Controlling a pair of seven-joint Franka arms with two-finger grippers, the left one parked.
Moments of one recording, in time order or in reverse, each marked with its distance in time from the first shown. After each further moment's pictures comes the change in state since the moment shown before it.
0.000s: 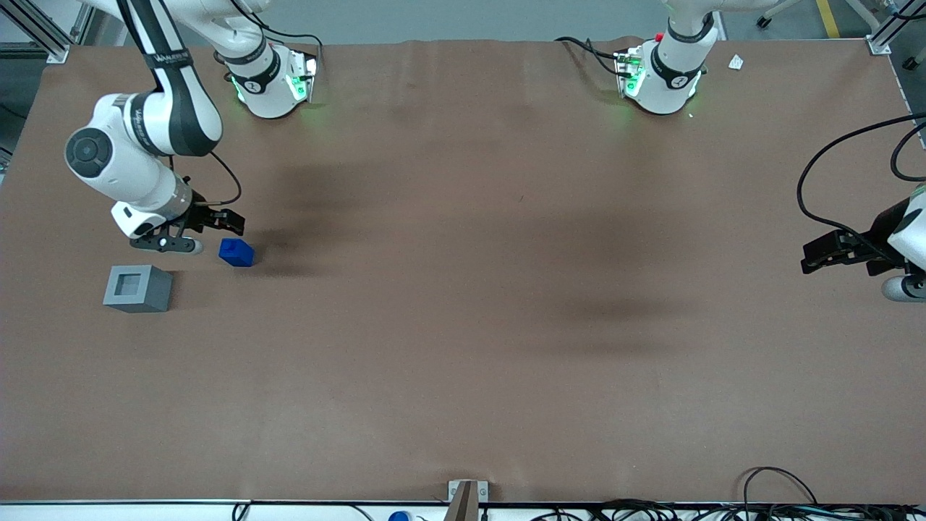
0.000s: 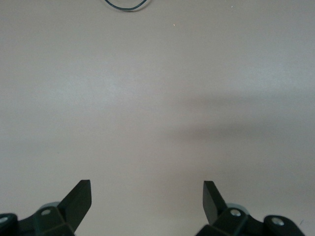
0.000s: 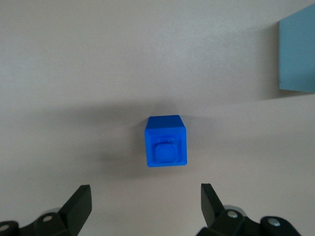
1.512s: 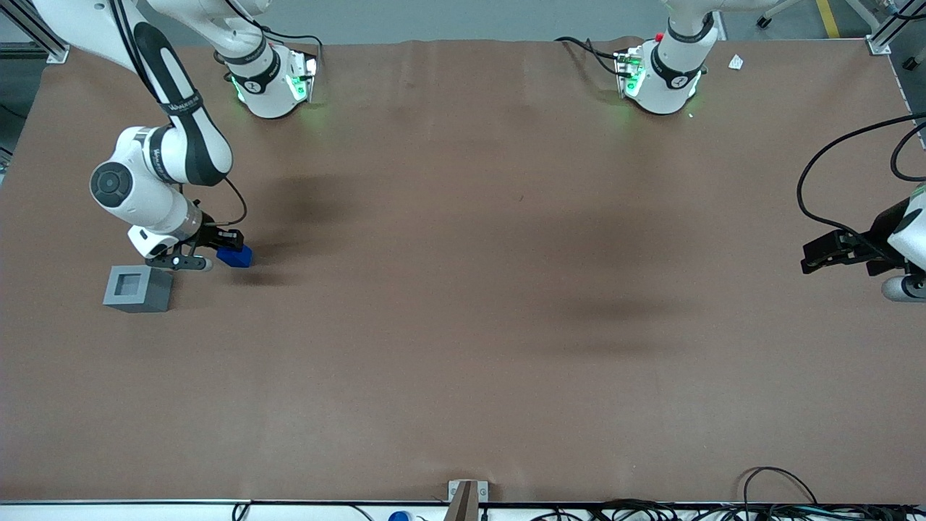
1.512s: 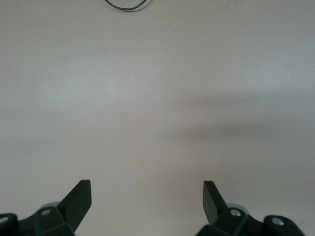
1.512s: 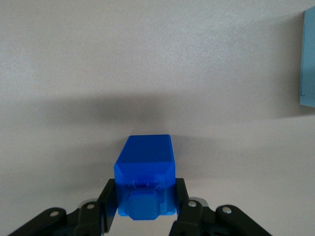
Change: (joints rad) arm -0.040 0.166 0.008 0.023 0.000 0.139 -0.049
